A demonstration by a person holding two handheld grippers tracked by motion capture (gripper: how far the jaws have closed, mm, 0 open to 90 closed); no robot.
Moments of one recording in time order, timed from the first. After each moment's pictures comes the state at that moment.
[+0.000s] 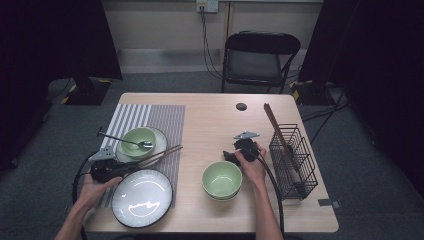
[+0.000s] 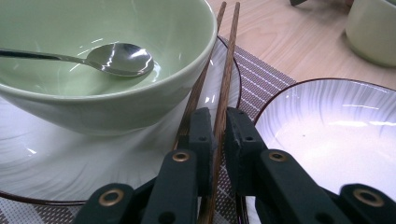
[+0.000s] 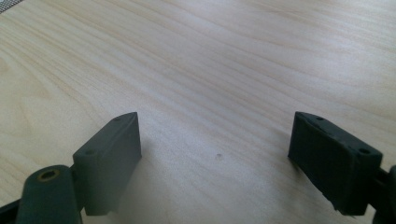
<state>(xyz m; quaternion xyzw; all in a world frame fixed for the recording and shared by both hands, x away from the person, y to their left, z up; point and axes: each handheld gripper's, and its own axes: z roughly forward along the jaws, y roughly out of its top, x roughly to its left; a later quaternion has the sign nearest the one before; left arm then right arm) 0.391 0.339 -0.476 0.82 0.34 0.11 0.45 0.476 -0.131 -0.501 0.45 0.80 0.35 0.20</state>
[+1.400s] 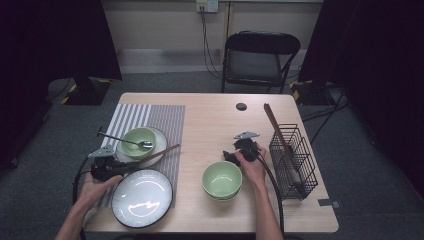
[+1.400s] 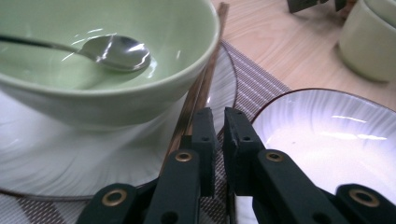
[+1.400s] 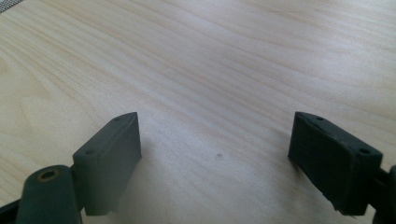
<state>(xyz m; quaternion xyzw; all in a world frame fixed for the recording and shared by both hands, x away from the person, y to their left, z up) 0.394 0.340 -0.474 0.81 0.37 0.07 0.46 0.476 -0.131 -0.501 0.45 0.80 0.35 0.20</state>
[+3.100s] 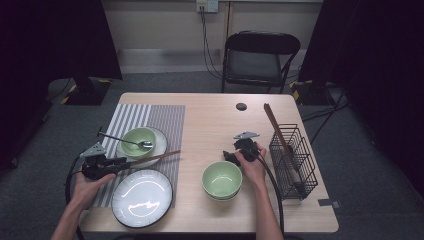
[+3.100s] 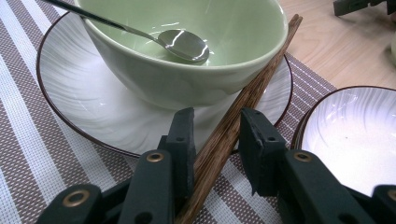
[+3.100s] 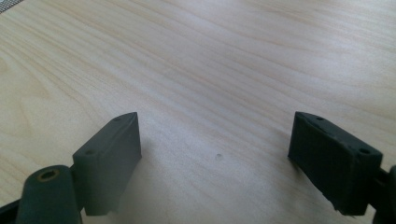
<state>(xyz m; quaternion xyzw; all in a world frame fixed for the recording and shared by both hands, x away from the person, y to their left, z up) 0.395 0.364 -0.476 0.79 0.40 0.12 0.44 0.476 -0.131 -0.501 0.45 0.80 0.35 0.20</state>
